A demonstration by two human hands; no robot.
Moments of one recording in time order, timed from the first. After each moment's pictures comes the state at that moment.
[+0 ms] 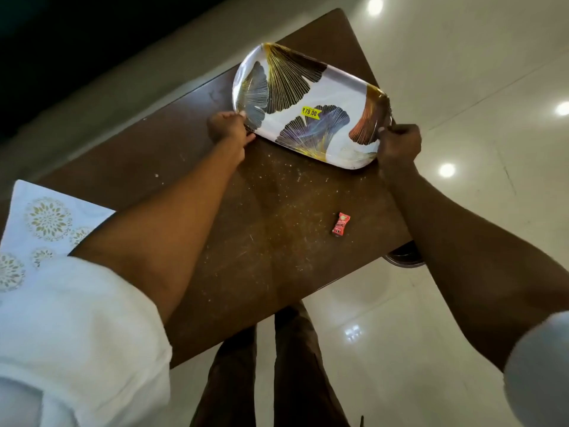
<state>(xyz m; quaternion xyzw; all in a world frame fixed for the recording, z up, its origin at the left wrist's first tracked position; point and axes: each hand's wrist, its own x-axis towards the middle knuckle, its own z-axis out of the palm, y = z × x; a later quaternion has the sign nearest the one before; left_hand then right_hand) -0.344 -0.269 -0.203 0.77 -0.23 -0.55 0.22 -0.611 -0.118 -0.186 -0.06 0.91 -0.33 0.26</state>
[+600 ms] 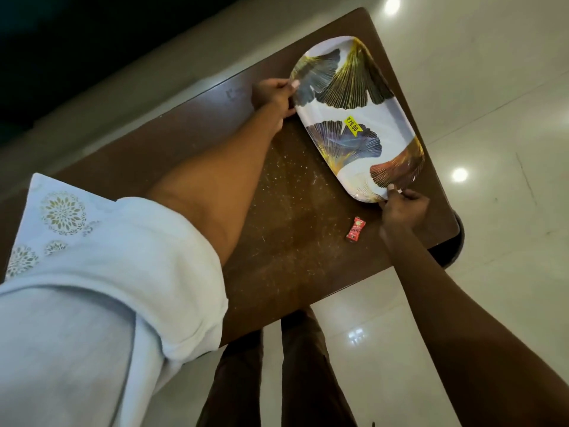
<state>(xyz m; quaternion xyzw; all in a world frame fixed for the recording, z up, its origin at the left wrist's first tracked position) -0.401 -0.301 -0.197 0.69 -0.32 -0.62 0.20 -0.549 -0.032 -0.209 0.14 0.83 -0.45 0.29</state>
